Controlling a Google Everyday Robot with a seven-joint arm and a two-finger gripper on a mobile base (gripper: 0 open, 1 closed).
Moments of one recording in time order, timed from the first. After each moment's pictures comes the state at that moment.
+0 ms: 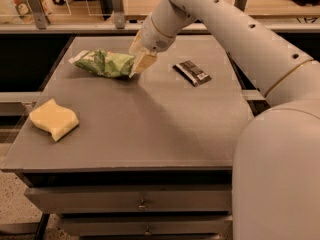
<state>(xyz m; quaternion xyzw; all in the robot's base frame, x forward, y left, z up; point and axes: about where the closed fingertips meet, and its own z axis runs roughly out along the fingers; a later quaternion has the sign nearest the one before) 0.709 0.059 0.868 -0.75 0.57 0.09 0.31</state>
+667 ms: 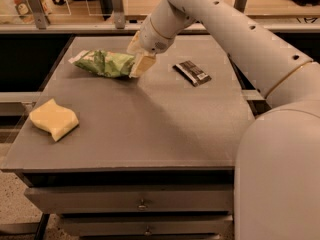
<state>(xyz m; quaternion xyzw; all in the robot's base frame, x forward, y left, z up) 0.704 0.065 0.867 -0.76 0.57 0.10 0.31</state>
